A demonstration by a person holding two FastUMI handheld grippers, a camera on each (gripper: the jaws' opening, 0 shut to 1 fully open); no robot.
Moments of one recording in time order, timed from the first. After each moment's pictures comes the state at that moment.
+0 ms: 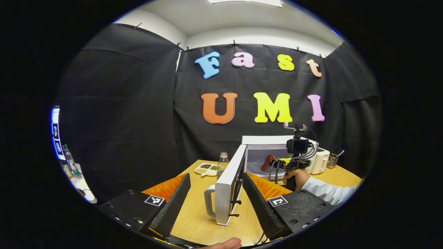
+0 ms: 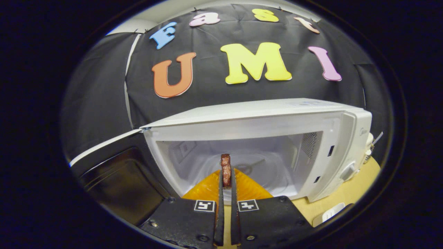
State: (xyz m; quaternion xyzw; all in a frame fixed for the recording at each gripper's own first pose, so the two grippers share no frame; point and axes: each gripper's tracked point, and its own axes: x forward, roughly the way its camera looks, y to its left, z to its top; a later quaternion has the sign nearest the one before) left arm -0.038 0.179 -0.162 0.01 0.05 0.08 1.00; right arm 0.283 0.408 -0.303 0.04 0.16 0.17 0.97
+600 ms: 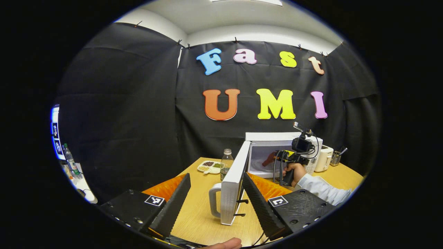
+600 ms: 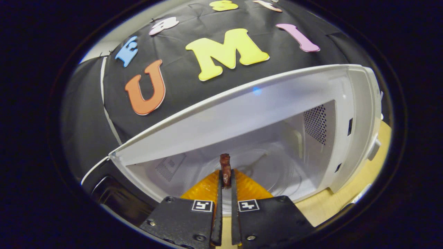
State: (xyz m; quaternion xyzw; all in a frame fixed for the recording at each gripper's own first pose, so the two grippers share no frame) left arm -0.028 0.187 -0.178 0.01 0.07 0.08 0.99; right arm 0.334 0.398 -0.320 0.17 0.18 0.14 0.96
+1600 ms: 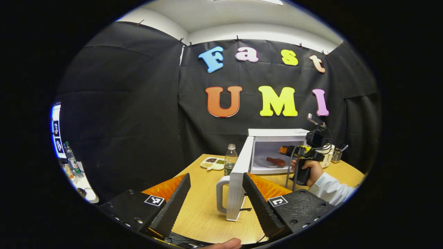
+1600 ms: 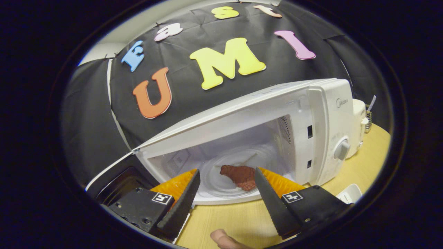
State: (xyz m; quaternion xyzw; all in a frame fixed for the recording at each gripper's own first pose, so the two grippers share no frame) left arm -0.041 0.205 -0.198 0.01 0.08 0.09 0.99; right arm 0.259 0.367 -0.293 0.14 0.16 0.15 0.97
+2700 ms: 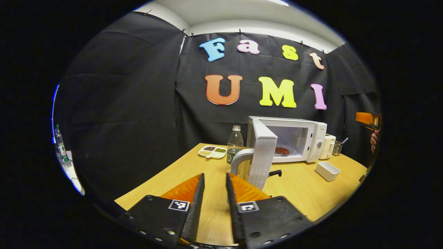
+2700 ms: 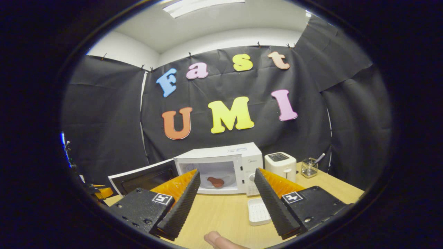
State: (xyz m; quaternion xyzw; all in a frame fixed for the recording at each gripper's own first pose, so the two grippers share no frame) left arm -0.023 0.237 -0.269 0.00 0.09 0.07 0.99; right arm -0.005 0.183 -0.164 0.05 -0.01 0.15 0.99
